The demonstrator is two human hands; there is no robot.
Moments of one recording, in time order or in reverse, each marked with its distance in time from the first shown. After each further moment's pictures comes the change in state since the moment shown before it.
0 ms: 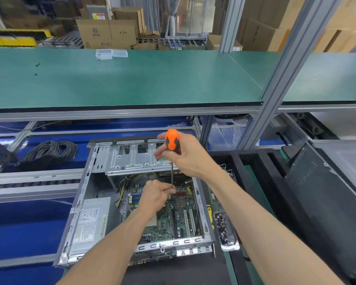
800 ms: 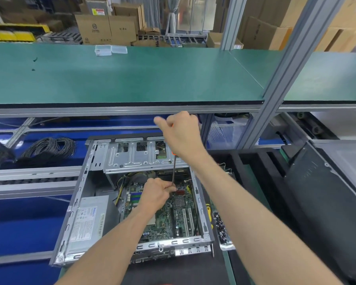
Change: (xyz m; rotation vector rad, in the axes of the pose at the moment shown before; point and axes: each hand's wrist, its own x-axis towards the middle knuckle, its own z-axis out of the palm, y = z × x) left_hand 0.003 0.003 0.006 0.079 0.004 -0.020; right_hand 0.036 -0.035 0.006 -0.343 0.416 0.027
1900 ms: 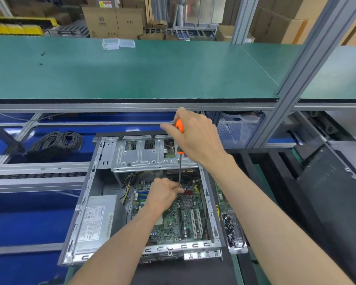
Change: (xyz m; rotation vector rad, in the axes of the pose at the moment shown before) left_hand 0.005 -0.008 -0.001 0.036 0.004 0.015; right_hand 0.002 0.027 0.006 -0.215 -0.014 -0.180
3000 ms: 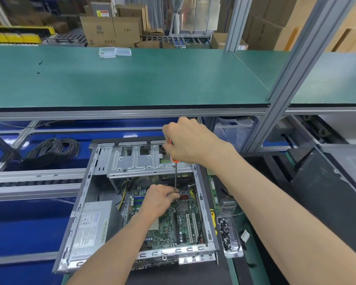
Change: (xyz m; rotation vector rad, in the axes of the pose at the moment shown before) left_hand -0.001 -0.007 0.003 0.000 -0.041 0.053; right_hand 0.012 -0.021 -0.043 -0.331 -0.424 -0.200
